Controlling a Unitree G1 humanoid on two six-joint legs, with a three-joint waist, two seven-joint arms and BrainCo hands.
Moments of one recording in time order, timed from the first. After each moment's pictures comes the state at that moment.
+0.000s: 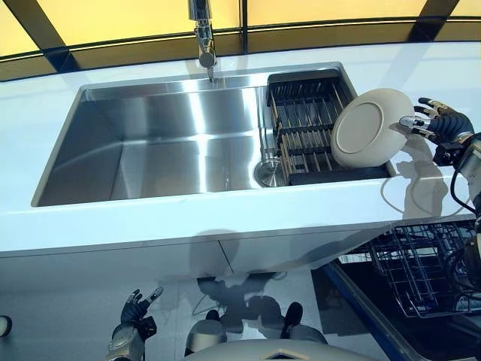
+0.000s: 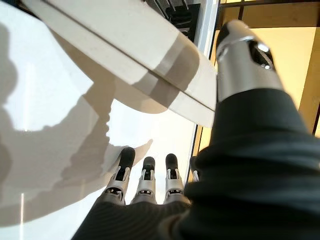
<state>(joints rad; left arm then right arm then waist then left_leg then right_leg) 0.06 0.30 -0.05 1.15 -0.61 -0.25 0.03 -0.93 -0.92 0.26 1.11 0.55 0.10 0.40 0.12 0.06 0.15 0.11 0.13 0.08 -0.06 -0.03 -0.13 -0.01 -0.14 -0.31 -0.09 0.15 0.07</state>
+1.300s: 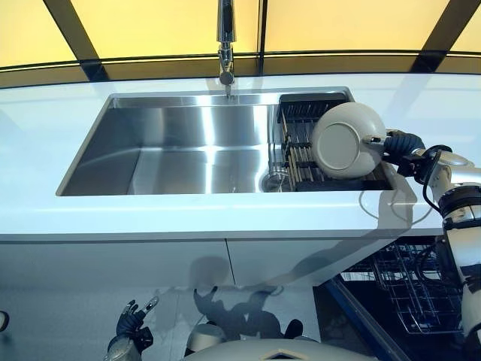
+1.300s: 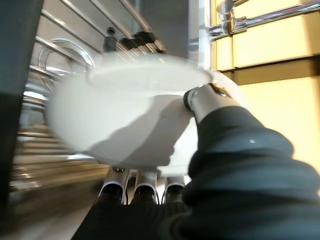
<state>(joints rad) 0.11 0.29 -0.02 1.15 -0.61 -0.27 0.02 -0.95 -0.76 0.28 1.18 0.52 0.24 0.49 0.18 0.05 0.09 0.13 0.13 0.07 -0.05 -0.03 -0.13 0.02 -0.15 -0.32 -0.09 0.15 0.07</state>
